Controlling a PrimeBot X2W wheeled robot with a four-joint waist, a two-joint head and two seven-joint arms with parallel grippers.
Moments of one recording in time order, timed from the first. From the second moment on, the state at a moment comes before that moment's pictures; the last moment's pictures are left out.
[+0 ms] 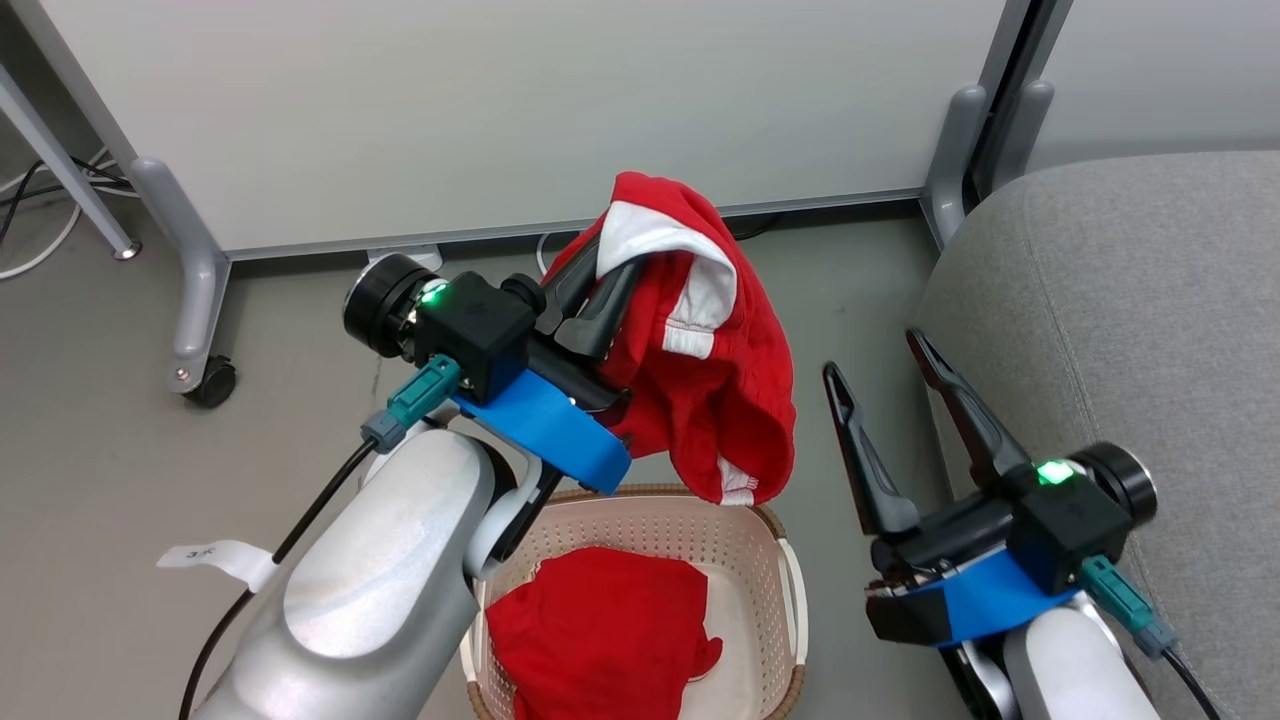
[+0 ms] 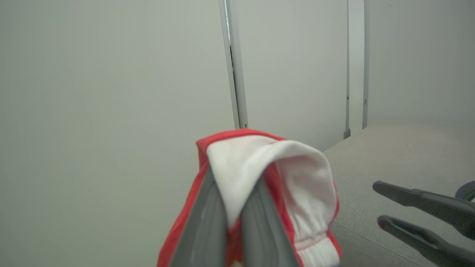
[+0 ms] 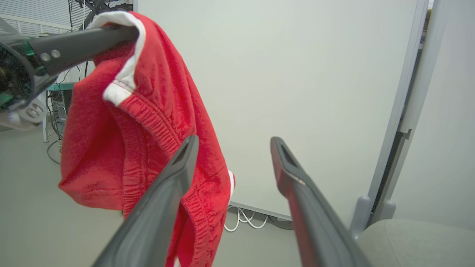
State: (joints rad) left arm -0.64 0.18 -0.62 0.28 -0.41 -0.12 -0.20; right arm -0.19 -0.05 0.18 0.07 0.02 0.13 -0.26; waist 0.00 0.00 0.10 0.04
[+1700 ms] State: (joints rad) left arm -0.67 0.14 -0.76 0.28 -0.39 -0.11 -0.23; right arm -0.51 -0.05 0.38 0.33 0.11 0.13 -0.26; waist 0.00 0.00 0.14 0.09
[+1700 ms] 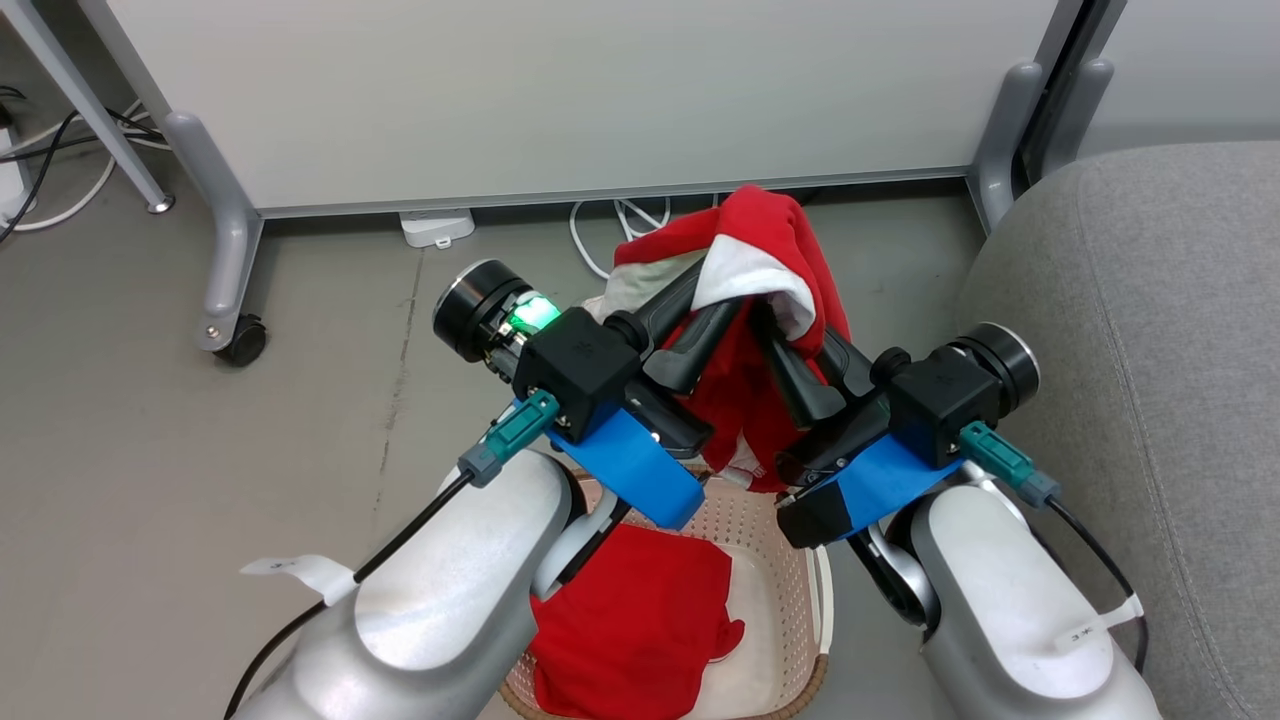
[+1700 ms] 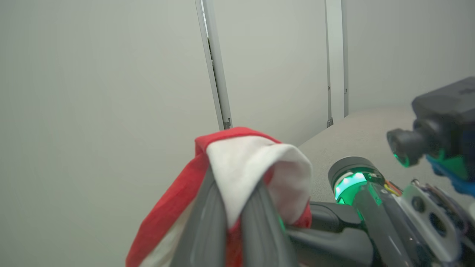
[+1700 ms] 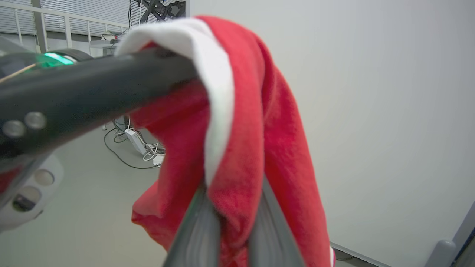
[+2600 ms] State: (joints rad) left arm -0.64 0.19 -0.79 0.27 -0.38 -0.09 -0.25; right arm -0.49 -0.05 0.20 0.31 0.09 0.13 -0.26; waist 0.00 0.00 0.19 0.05
